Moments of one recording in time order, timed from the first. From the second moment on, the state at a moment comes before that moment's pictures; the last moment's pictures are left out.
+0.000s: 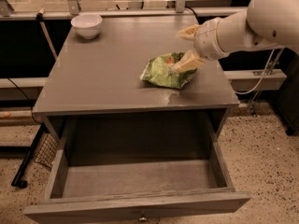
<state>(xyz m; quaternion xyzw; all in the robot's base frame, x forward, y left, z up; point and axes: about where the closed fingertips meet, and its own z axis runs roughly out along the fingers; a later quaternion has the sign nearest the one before) 0.659 -0.095 0.919 -0.65 0.60 0.00 0.47</state>
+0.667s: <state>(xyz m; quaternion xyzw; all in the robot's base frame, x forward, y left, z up) 0.653 -0.123 0.940 -0.64 0.62 0.00 0.46</state>
